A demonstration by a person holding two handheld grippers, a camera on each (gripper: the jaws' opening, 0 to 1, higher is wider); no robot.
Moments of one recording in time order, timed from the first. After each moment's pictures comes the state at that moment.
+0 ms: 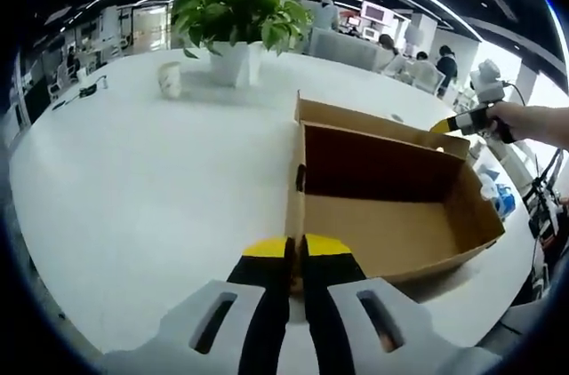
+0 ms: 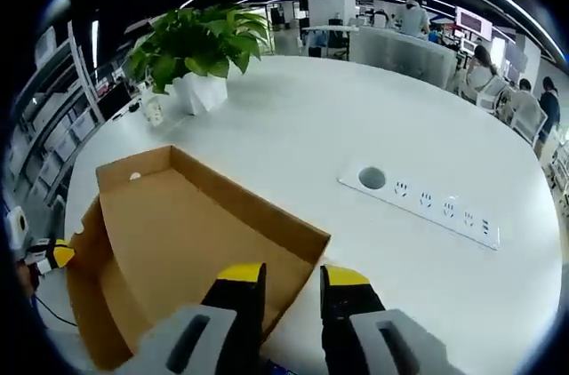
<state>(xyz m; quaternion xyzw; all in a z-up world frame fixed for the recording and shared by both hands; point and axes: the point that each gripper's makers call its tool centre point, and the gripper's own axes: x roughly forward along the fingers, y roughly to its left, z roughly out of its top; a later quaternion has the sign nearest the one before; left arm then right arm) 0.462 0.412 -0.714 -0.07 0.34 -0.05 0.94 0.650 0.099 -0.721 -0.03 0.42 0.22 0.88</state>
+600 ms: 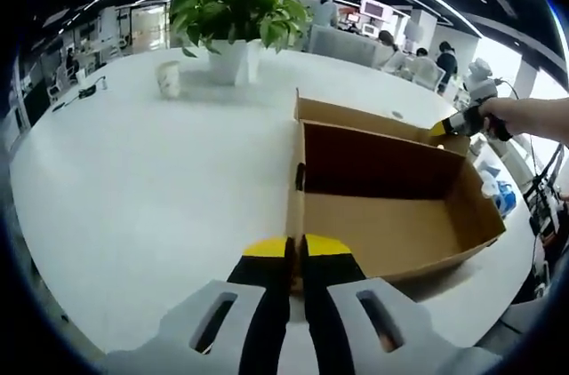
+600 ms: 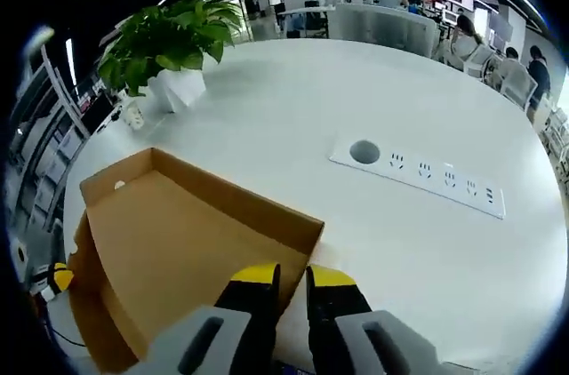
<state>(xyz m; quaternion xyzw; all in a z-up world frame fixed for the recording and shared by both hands) 0.464 0.414 -0.716 -0.07 0.34 -0.05 0.94 0.647 0.093 -0.739 0.00 0.47 0.17 0.86</state>
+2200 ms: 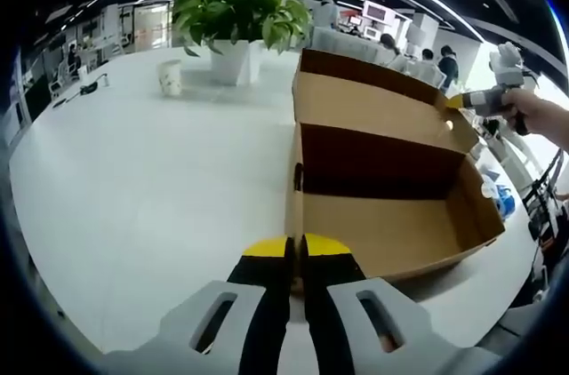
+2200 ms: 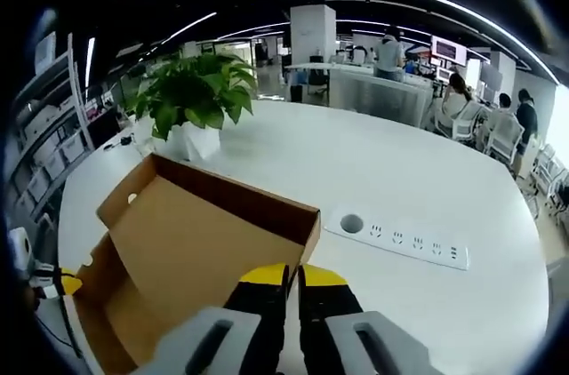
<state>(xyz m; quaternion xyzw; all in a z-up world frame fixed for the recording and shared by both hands) 0.464 0.415 -0.717 -0.08 0.34 -0.05 0.94 0.648 0.100 -0.650 -0.04 0.33 0.18 0.93</state>
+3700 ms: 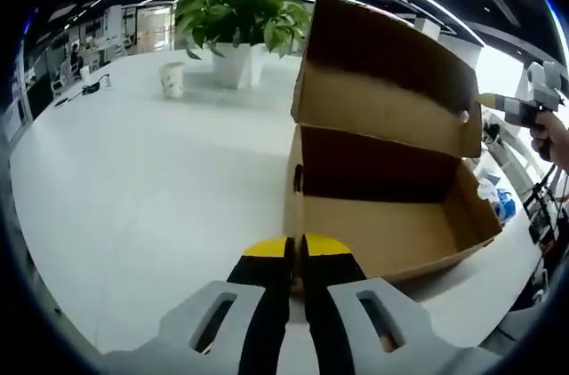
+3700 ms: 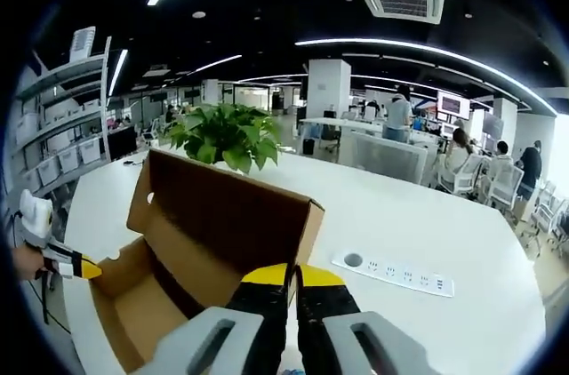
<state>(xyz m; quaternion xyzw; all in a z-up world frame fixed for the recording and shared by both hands) 0.461 0.411 -0.715 -0.08 0.33 -0.04 0.94 0.595 0.104 -0.598 -0.06 0.19 0.21 0.96</state>
